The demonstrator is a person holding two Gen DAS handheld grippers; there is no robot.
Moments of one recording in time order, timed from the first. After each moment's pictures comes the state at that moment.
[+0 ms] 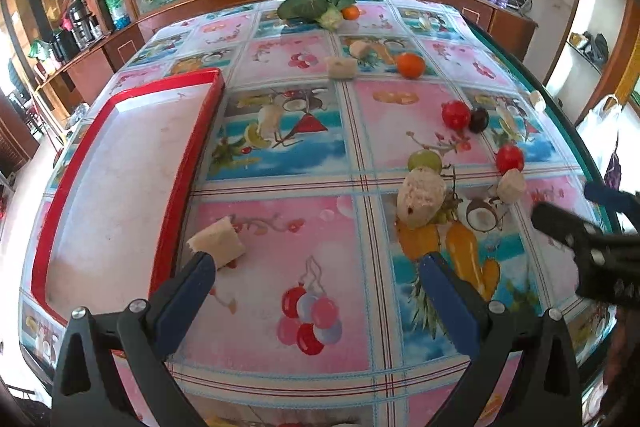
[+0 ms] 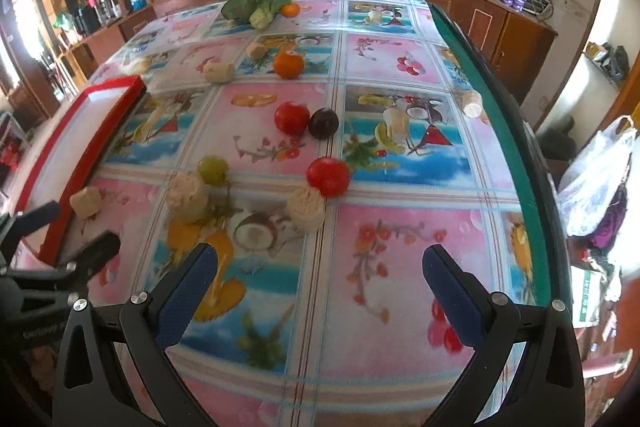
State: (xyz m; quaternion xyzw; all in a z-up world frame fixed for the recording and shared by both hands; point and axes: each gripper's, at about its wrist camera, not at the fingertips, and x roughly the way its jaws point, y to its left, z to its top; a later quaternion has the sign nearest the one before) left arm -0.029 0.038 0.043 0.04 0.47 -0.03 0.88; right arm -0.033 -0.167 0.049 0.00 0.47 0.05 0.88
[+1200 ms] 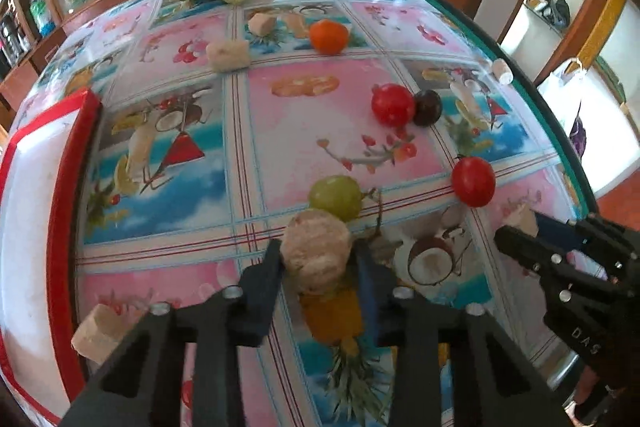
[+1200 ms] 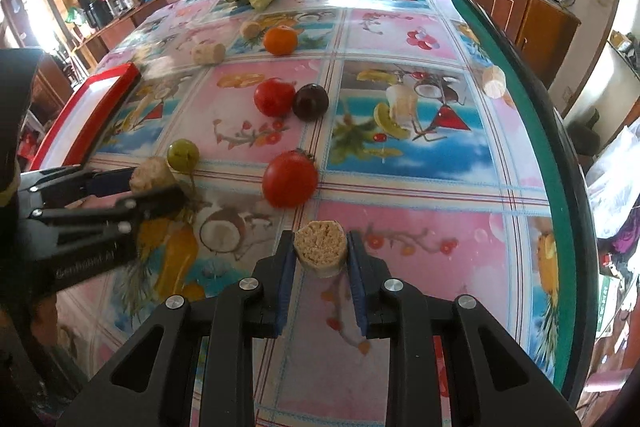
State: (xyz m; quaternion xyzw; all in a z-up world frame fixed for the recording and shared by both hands) left arm 0.032 -0.017 0.017 0.04 0.53 -0.14 0.84; right arm -0.015 -0.192 0.021 0.01 0.49 0.09 0.86
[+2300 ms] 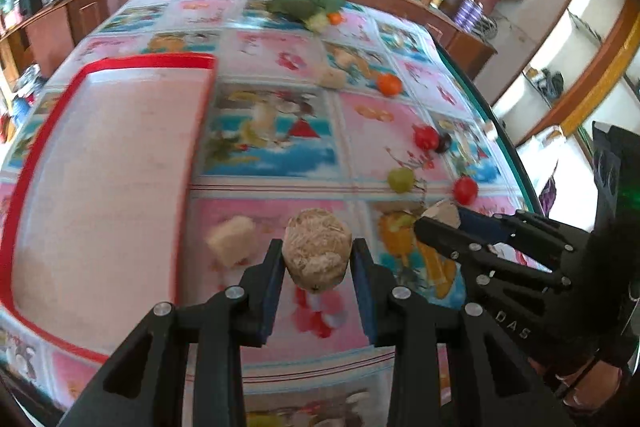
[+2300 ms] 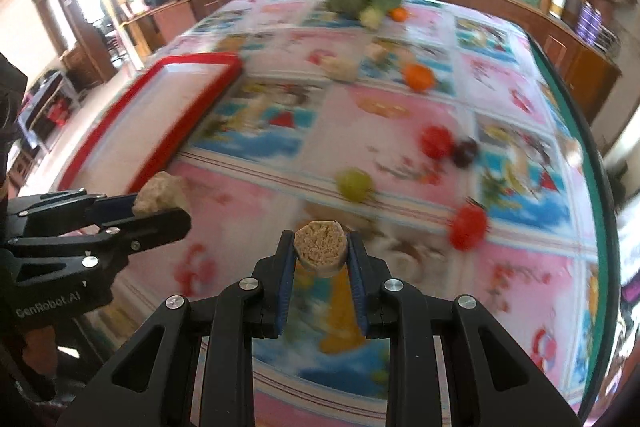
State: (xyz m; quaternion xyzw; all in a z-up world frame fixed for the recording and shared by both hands) left arm -0.023 0.103 0.063 -0.08 0.49 -0.13 0.86; right arm -0.029 -0.073 0.056 -0.04 0.47 0.17 0.86
